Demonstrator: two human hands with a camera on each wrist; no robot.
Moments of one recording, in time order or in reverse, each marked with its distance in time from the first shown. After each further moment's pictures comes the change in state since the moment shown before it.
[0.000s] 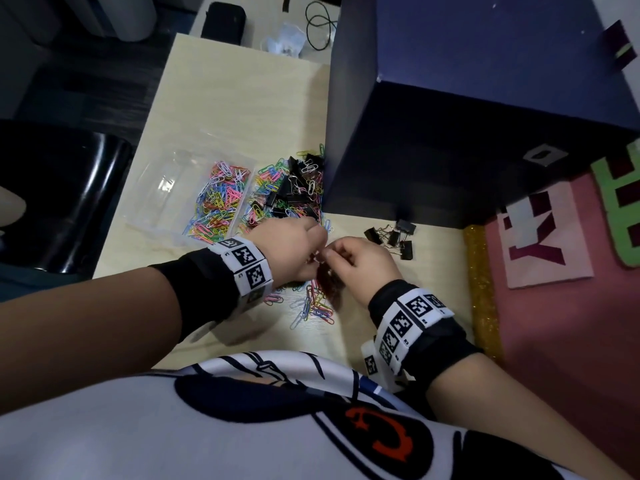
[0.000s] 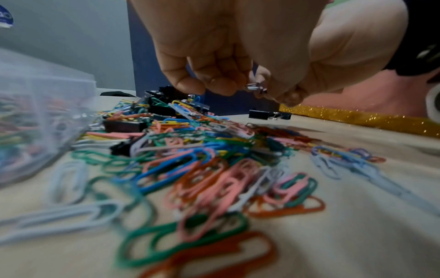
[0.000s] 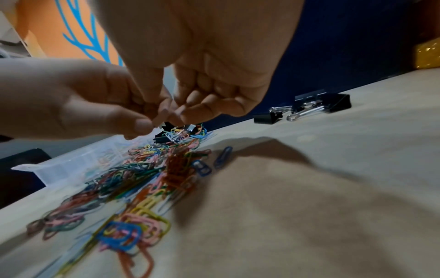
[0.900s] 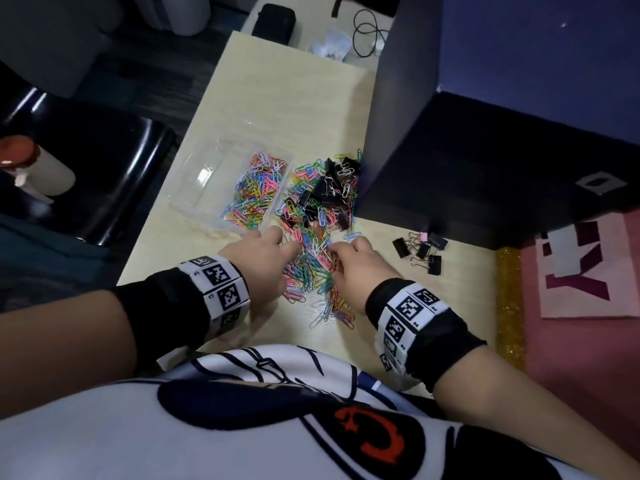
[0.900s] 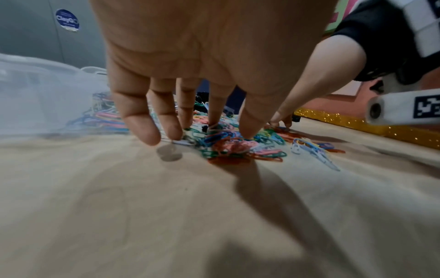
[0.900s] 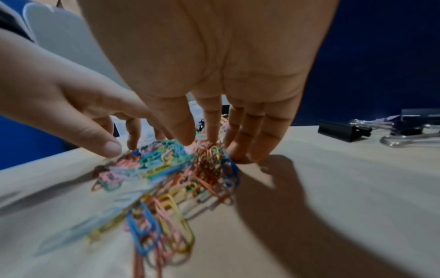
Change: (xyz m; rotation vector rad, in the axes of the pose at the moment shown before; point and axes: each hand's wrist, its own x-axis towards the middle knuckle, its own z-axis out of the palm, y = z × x) left_hand -0.061 -0.028 0.025 -0.040 -0.194 -0.374; right_hand 0.009 -0.028 0.015 -0.426 -0.339 -0.048
